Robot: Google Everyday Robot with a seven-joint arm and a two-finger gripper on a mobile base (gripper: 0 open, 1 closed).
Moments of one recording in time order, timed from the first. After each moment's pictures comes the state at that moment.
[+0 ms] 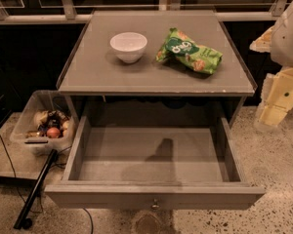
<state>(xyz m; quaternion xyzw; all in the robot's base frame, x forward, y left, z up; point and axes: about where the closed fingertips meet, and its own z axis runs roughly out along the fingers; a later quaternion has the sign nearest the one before) 0.438 -0.217 0.976 -0.60 0.78 -0.03 0.16</state>
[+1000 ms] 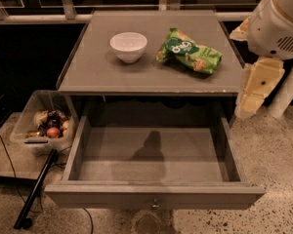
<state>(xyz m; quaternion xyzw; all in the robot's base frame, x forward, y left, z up) 0.466 -0.193 0.981 -0.63 0.75 -0.05 0.18</state>
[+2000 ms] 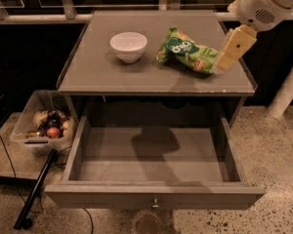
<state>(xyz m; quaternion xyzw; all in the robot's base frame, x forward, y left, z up) 0.585 -0.198 0.990 -0.56 0.78 -0.03 0.29</state>
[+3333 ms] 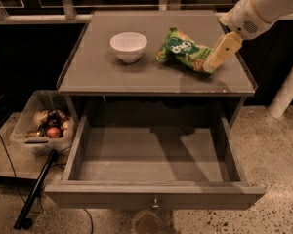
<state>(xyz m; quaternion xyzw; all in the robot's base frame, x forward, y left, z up) 0.654 -0.204 0.945 -0.54 0.78 0.04 0.33</state>
